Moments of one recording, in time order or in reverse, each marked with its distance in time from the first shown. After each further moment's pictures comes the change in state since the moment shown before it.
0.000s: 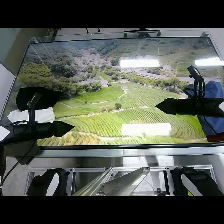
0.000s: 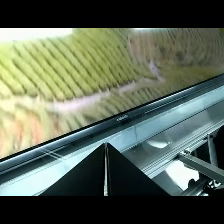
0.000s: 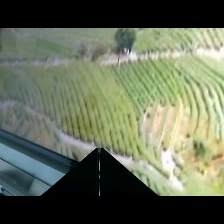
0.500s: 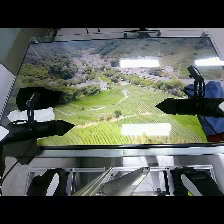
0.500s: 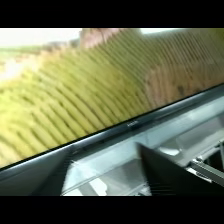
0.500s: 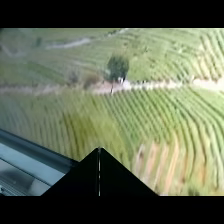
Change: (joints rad) left arm 0.000 -0.007 0.025 0.058 0.036 -0.010; right arm 0.000 0.000 0.000 0.000 0.000 0.000
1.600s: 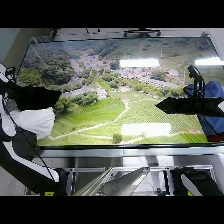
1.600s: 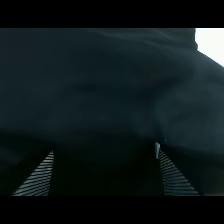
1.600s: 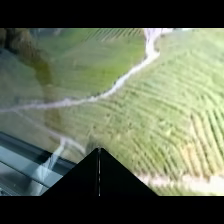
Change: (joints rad) left arm 0.297 -1.315 1.094 0.668 0.203 -0.121; right arm 0.000 -0.007 0.000 0.000 -0.012 0.000
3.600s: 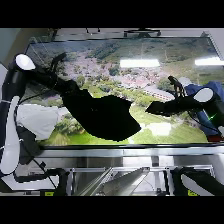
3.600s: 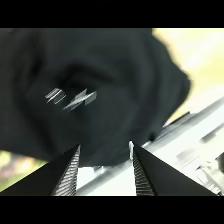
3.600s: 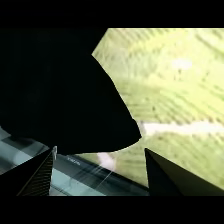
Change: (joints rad) left arm -0.466 0.496 -0.348 -0.528 -0.374 0.016; right arm 0.003 -0.312 -0.032 0.002 0.002 -0.088
